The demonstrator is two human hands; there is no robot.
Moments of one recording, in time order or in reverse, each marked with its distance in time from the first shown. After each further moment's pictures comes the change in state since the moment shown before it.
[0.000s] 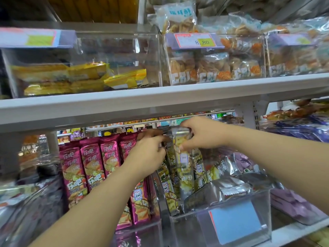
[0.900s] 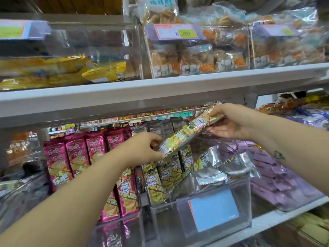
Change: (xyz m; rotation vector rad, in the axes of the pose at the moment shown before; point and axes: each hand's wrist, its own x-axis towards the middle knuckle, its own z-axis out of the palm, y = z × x) left_hand 0.002 0.022 -0.009 0.032 -0.322 -0.054; right_hand -0.035 0.063 -0.024 1.165 0.285 0.643
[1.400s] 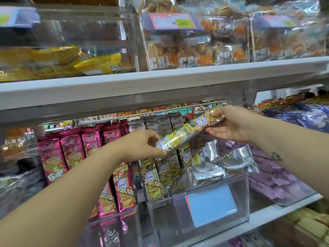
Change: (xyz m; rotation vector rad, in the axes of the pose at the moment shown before) left_hand 0.001 -0.001 0.000 -0.010 -0.066 0.021; right_hand 0.006 0.016 -0.002 0.067 0.036 0.044
